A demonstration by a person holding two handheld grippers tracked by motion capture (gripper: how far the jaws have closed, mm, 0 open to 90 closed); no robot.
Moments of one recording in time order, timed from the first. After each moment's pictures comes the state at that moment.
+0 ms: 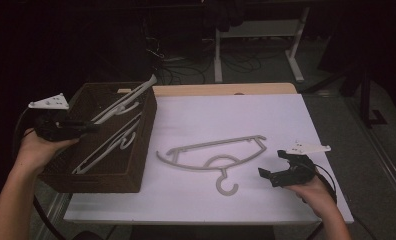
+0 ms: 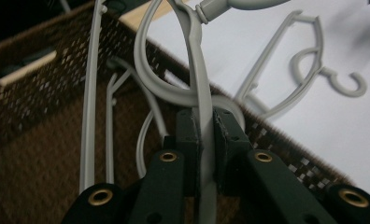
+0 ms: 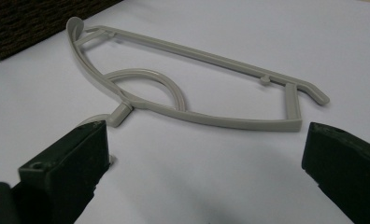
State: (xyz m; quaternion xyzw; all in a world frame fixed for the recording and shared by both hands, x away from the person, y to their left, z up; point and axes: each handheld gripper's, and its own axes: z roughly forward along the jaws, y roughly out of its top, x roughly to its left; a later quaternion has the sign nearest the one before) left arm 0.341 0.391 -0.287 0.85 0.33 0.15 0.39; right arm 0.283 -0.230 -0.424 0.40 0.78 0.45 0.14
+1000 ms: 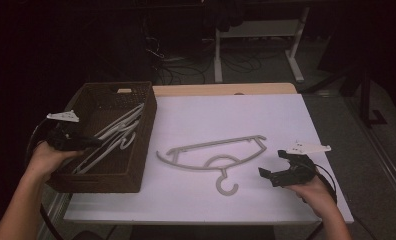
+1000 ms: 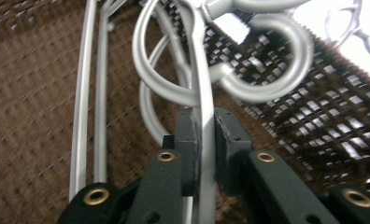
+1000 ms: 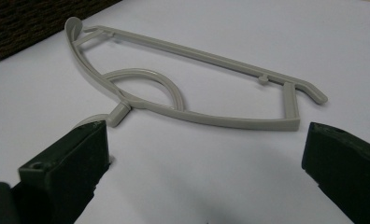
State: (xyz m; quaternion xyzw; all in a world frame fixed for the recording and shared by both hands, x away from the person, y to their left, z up) left arm 0.360 0.412 -0.351 0.85 0.39 0.09 0.35; right arm 0.283 -0.232 -0.424 0.40 0.78 0.46 0.14
